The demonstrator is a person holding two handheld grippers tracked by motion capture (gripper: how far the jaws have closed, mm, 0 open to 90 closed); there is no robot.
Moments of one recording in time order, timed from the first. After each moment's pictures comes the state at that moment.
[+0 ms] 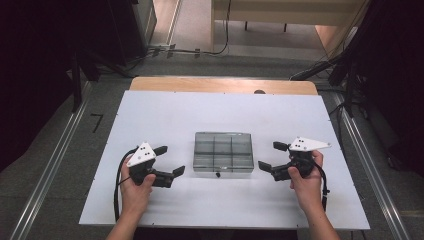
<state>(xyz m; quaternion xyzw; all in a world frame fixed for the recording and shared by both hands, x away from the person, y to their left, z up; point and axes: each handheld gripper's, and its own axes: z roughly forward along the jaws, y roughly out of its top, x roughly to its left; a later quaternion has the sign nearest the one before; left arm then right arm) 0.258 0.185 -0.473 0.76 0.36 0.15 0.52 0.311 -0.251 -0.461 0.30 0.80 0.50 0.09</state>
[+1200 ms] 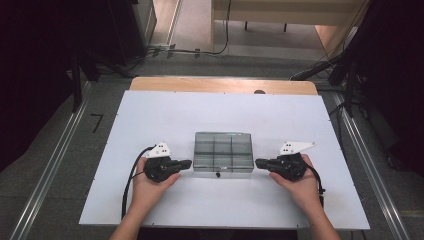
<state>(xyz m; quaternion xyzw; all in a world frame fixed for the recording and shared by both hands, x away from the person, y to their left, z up) 0.278 0.163 -0.500 0.80 0.36 0.06 0.48 0.316 -0.240 -0.483 0.27 0.86 0.43 0.04</state>
